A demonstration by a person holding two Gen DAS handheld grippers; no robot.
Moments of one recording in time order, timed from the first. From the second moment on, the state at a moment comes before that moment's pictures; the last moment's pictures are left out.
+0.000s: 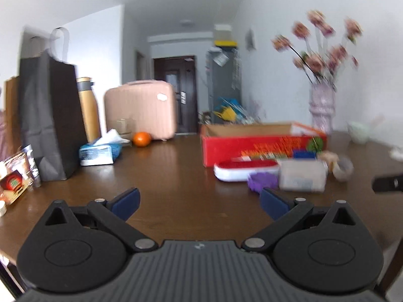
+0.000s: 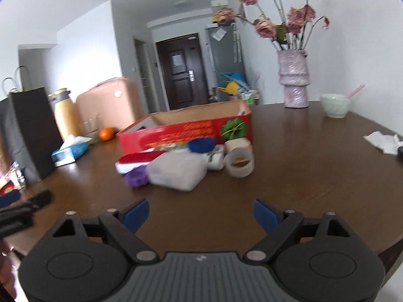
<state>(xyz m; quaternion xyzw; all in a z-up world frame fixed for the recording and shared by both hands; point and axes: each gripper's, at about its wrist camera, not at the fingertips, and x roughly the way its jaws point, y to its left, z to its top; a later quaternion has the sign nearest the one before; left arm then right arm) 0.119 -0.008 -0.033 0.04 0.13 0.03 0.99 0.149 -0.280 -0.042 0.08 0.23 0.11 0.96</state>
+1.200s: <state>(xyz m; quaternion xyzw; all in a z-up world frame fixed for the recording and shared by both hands) 0.285 -0.052 -0.044 0.08 0.28 -0.08 0.95 0.303 -0.309 -0.042 -0.04 0.31 0.05 0.95</state>
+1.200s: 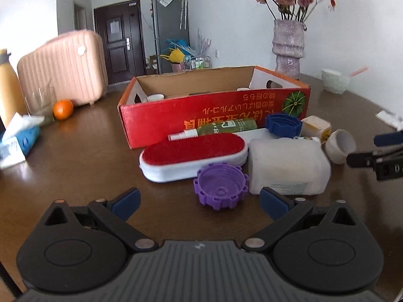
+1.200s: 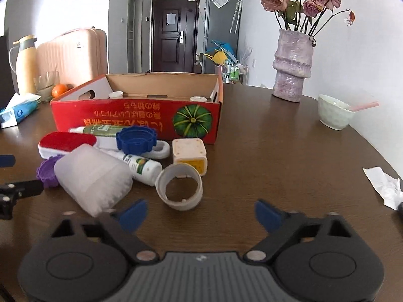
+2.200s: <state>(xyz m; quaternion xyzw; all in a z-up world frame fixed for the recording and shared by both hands) 0.235 -0.051 -0.023 0.05 0.25 -0.08 0.96 0.245 -0.297 -0.026 -0.01 0.27 0.06 0.96</state>
